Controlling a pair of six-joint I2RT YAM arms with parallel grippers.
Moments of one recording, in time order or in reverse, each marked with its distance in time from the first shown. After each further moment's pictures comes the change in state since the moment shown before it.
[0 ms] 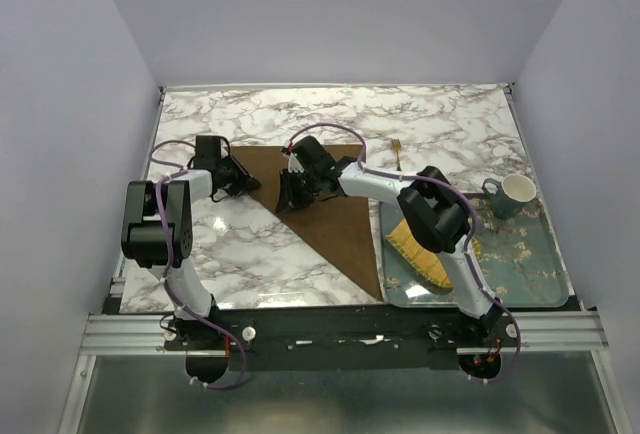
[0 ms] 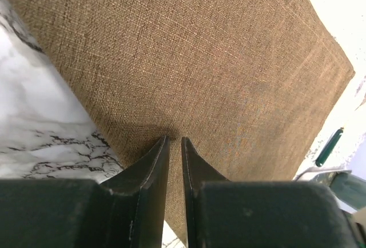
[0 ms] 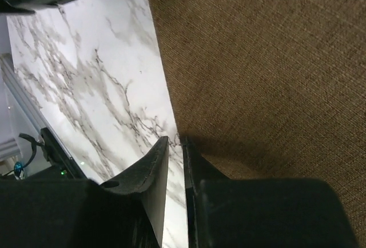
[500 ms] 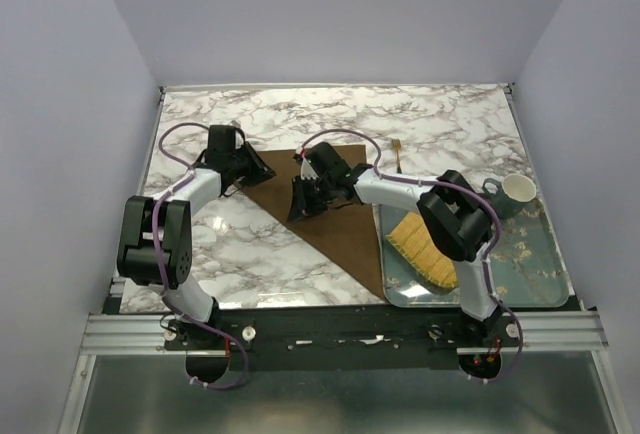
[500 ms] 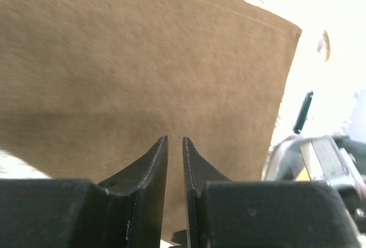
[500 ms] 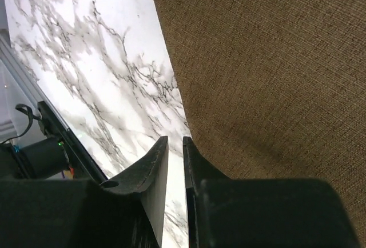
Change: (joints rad) left arm -0.107 -0.121 0.042 -0.045 -0.025 0.028; right arm -0.004 -0.160 -0.219 0.031 -0.002 -0.019
